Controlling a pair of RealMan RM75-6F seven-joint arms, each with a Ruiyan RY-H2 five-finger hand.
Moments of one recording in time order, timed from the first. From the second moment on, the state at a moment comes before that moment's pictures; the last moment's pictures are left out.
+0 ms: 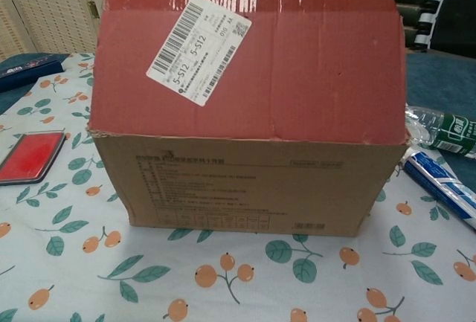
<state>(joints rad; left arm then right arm) -0.09 -1.16 -0.08 -1.56 1.40 1.47 0.16 0.75 -1.11 -0.12 -1.50 -1.82 1.29 2.27</state>
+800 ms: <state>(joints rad) -0.10 -1.18 -0.08 -1.56 1.41 1.48 0.20 0.72 -0.93 -0.26 -1.76 -1.98 1.40 1.98</state>
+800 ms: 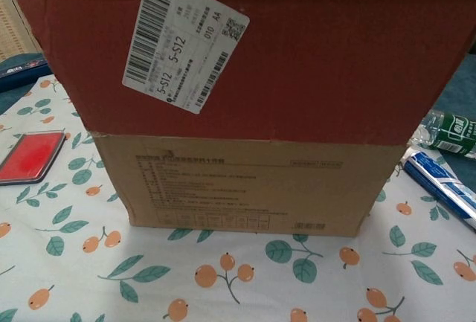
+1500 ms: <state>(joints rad) -0.09 -1.18 -0.07 -1.57 1.44 1.50 0.20 0.66 -0.91 -0.37 -1.81 -2.03 1.40 1.75</state>
